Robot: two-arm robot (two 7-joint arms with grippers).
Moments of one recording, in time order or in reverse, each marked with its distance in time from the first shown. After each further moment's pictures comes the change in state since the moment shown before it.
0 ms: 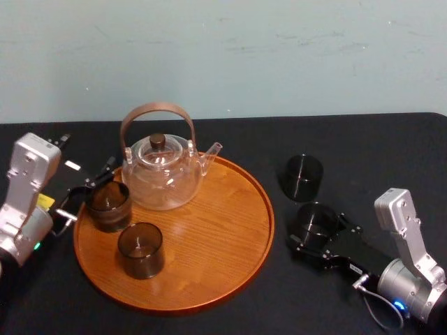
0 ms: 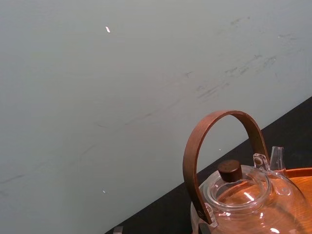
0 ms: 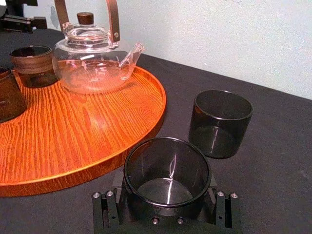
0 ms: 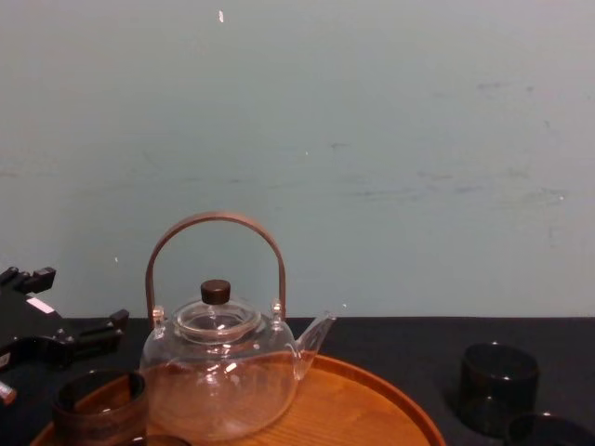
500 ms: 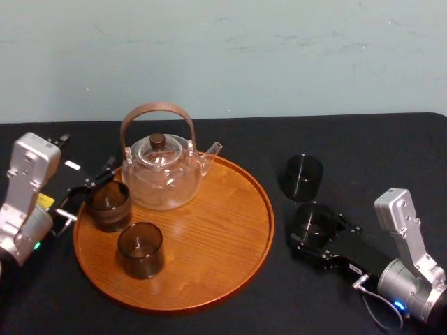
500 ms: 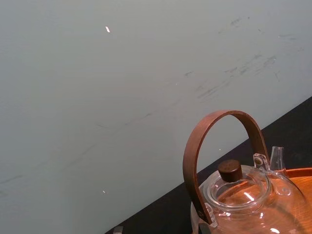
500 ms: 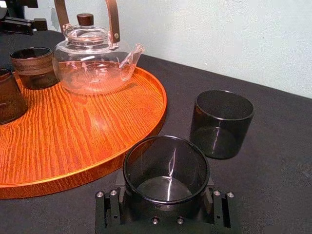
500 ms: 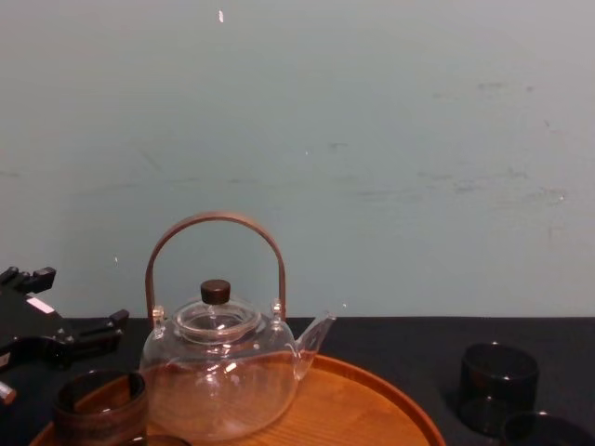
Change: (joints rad) left arm 0.000 0.000 0.000 0.000 0.000 0.000 0.000; right arm 0.004 -0.003 -0.002 0.007 0.007 -0.001 0.004
